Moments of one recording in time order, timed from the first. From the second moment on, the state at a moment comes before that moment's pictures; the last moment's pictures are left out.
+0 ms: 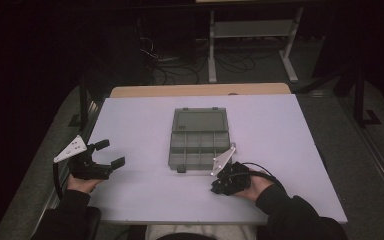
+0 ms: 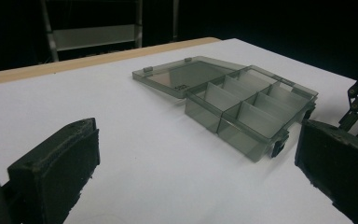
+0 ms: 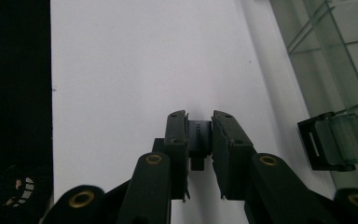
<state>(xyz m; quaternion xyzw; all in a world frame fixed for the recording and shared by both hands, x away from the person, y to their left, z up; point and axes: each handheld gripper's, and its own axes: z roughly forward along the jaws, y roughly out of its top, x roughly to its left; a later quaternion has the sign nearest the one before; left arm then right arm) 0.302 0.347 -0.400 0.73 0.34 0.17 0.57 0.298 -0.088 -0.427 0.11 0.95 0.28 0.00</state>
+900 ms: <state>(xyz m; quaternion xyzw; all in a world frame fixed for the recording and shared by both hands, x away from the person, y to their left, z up) 0.302 0.348 -0.400 0.73 0.34 0.17 0.57 0.312 -0.096 -0.393 0.12 0.94 0.31 0.01</state>
